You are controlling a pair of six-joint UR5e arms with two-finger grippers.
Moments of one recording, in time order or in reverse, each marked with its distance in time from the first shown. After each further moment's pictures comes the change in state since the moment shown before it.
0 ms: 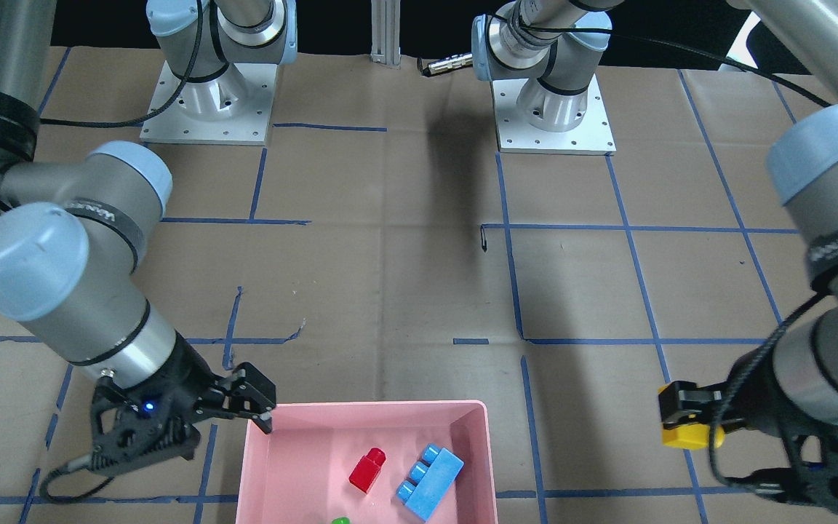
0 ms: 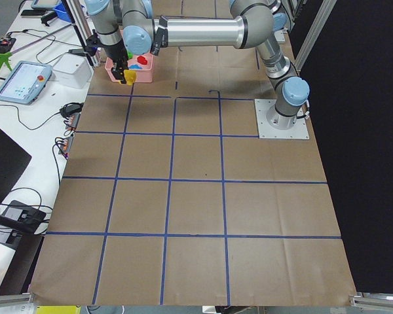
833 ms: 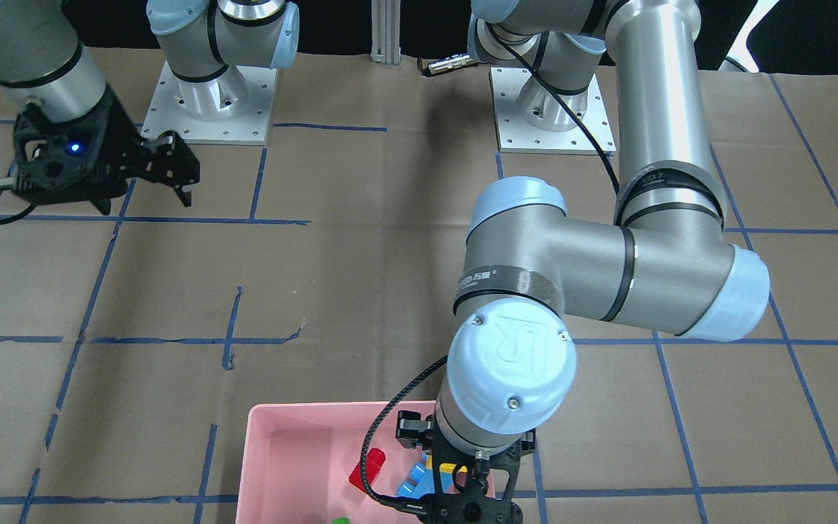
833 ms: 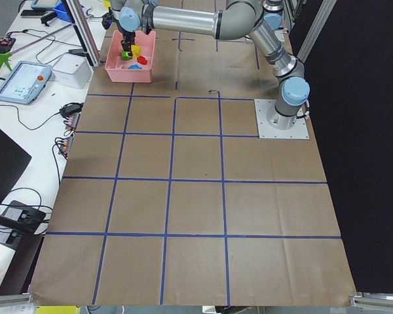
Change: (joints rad) left arm -0.302 -0.163 0.078 0.109 0.000 -0.284; right arm -0.017 -0.466 0.218 0.536 -0.256 0.055
